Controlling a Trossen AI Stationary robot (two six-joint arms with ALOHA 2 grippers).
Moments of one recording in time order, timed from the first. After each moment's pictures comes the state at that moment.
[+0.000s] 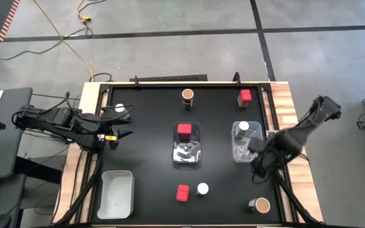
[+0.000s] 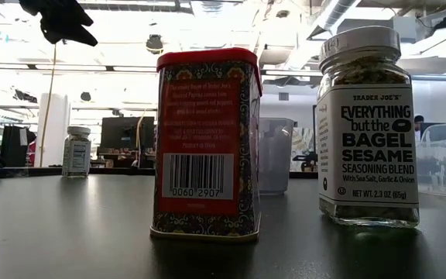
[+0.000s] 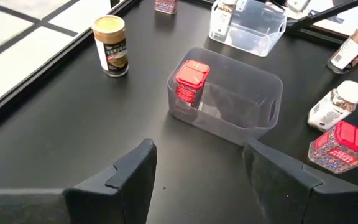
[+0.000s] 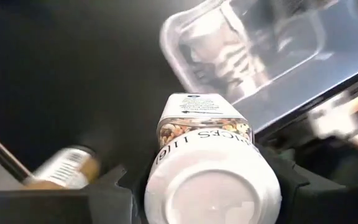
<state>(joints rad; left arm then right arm) -0.23 0.61 0.85 -0.80 -0.45 -0.43 0.62 1.22 1.23 -1.57 0.08 1.15</state>
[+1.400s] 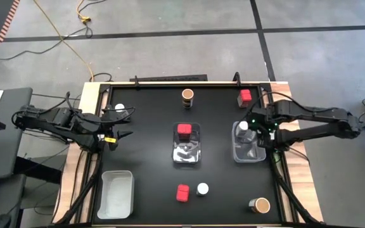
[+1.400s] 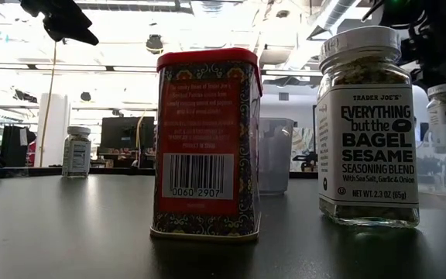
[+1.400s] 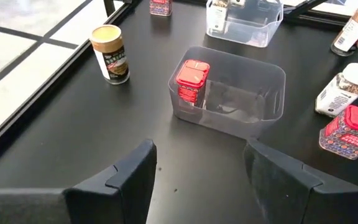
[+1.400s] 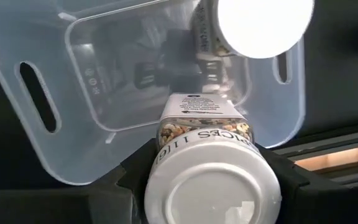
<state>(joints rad) -0.23 0.61 0.85 -0.80 -0.45 -0.33 -0.19 0.94 0.85 -1.44 0.03 0.02</state>
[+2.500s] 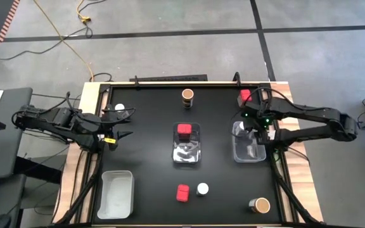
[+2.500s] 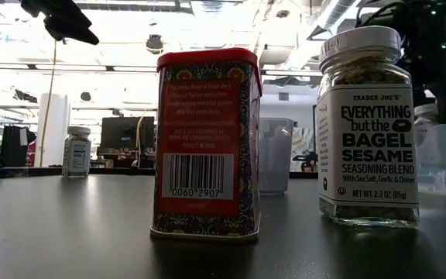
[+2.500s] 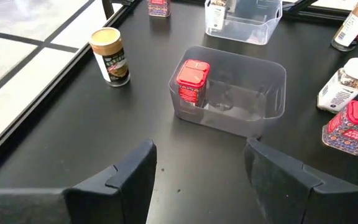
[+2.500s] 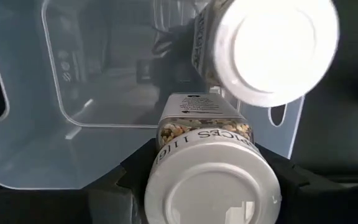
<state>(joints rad) -0.23 0.61 0.85 -0.80 -0.45 -0.30 -0.36 1.01 0.77 -1.31 0.02 -0.39</state>
